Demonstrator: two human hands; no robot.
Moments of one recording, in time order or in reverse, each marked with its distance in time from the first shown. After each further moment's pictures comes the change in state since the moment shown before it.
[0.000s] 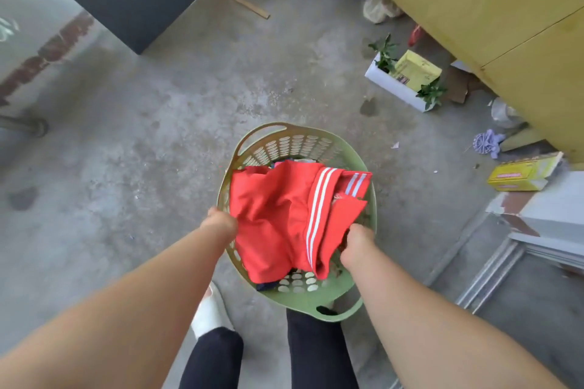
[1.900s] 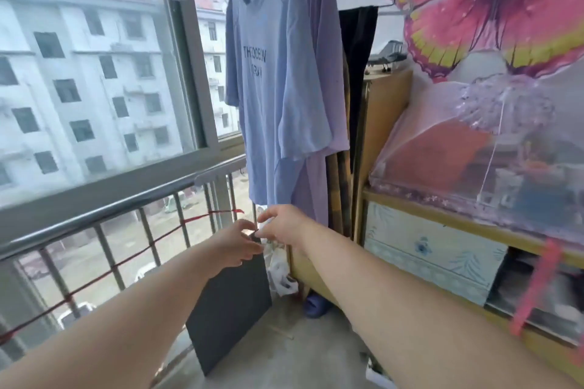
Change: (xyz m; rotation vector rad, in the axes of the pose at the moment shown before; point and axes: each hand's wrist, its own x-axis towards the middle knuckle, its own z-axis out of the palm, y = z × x) left_hand -0.608 0.066 -0.437 -0.155 0.301 1.056; right_hand -0.635 -0.399 -0.318 -0.235 -0.619 -1.323
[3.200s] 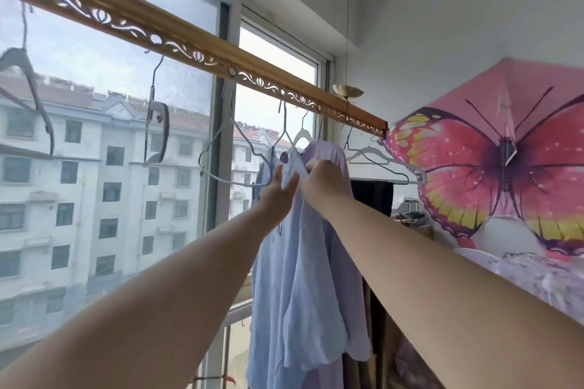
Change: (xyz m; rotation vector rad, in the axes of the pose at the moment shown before) left_hand 0.038 0.315 -0.160 -0.202 0.534 0.655; right_hand 0.056 -0.280 -0.212 -0.432 0.742 -0.573
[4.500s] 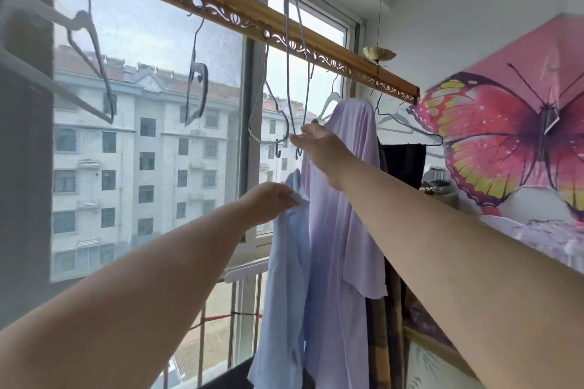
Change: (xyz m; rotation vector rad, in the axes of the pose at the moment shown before) left_hand -0.089 -0.044 -0.058 0.469 -0.231 0.019; right_hand -0.057 -0.042 0.000 0.596 -0.317 -0.020
